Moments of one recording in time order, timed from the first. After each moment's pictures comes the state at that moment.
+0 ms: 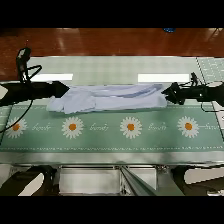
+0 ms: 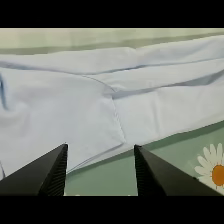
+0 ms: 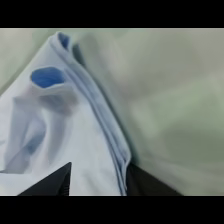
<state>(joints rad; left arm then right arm) -0.02 -0.95 0.86 0.95 -0.88 -1.23 -0.32 -1.66 1.07 -0.68 0.99 1.28</state>
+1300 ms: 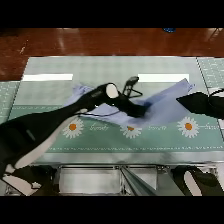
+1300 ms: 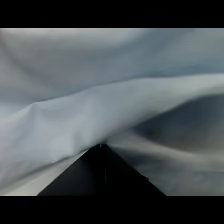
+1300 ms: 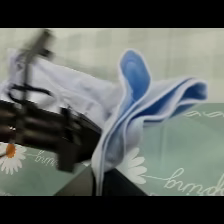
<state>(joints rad) -0.80 -1.81 1.46 0.74 -0.89 -1.43 -0.18 -0.59 0.87 -0.90 1.27 1.46</state>
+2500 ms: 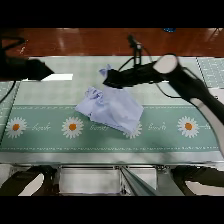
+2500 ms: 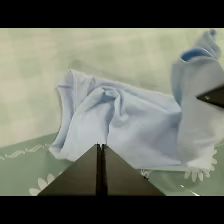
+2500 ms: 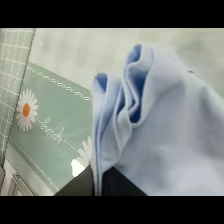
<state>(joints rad) -0.03 -0.92 1.22 1.12 -1.23 -1.40 0.49 -1.49 1.40 -0.70 0.88 1.48</state>
